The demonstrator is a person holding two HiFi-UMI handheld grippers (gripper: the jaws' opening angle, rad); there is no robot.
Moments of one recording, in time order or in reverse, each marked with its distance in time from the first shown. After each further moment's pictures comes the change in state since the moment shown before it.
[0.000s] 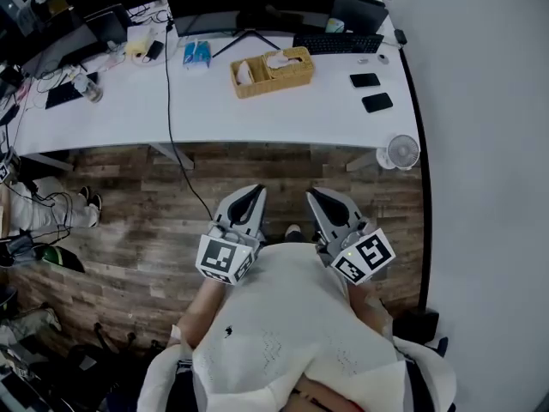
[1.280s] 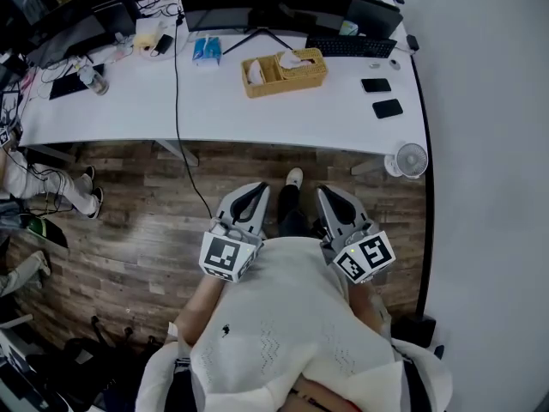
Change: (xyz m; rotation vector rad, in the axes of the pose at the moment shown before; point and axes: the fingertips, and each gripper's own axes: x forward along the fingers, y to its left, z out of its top) left arm 0.004 0.026 -0.004 0.062 0.014 0.017; right arm 0.018 -0.028 -0.019 0.003 0.012 -0.093
